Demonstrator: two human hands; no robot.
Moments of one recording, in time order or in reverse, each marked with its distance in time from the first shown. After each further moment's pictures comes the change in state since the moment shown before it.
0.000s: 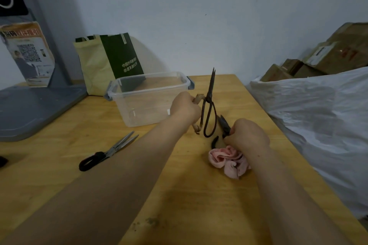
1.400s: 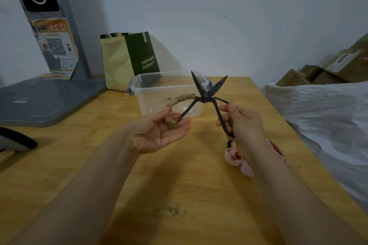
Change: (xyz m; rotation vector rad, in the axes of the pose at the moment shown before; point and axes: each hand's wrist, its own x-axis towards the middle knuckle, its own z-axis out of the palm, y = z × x) left_hand -0.059 -0.059 -0.109 -1.060 -0.334 -0.479; right_hand -0.035 -0.052 0.001 1.321 0.002 -0.102
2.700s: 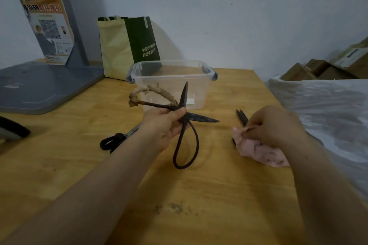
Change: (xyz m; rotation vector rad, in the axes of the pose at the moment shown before) left_hand 0.029 -0.027 0.007 0.101 0.203 0.319; right_hand 0.004 -0.024 -0.040 -1.492 -0.195 -0.093
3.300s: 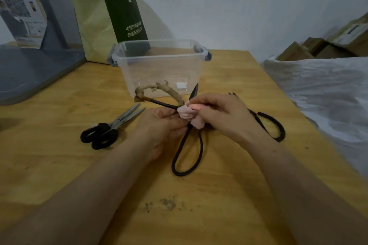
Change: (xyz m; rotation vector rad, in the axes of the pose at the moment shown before) left_hand 0.003 -0.034 -0.012 0.188 -0.192 -0.011; right_hand 0.005 -0.047 0.048 0.848 0.028 -0.373
